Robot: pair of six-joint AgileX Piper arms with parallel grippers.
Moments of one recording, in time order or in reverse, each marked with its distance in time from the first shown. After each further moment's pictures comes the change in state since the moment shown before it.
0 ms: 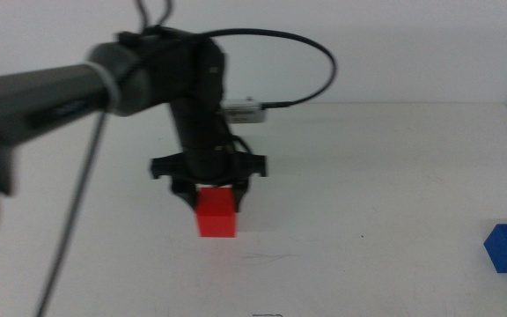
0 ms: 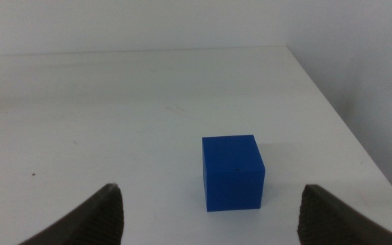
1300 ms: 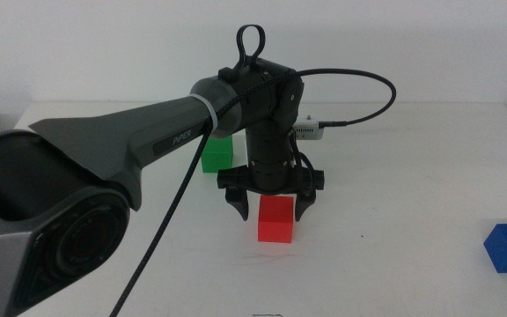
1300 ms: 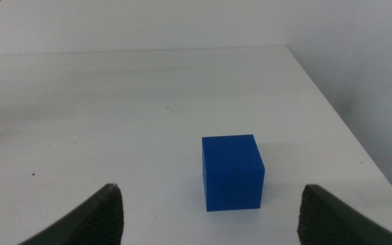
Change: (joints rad) left arm -0.131 0.285 -0.327 0.001 0.042 -0.084; right arm 0.000 0.000 0.000 0.000 0.000 0.000
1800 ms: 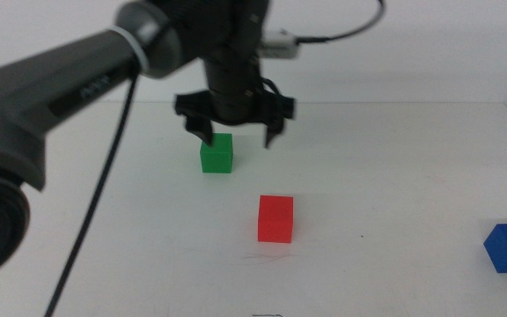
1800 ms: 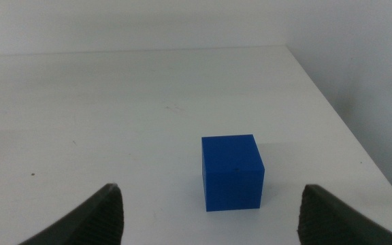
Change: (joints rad) left arm 0.048 -0.228 -0.002 0.184 0.013 0.010; right arm 0.000 0.000 0.000 0.000 0.000 0.000
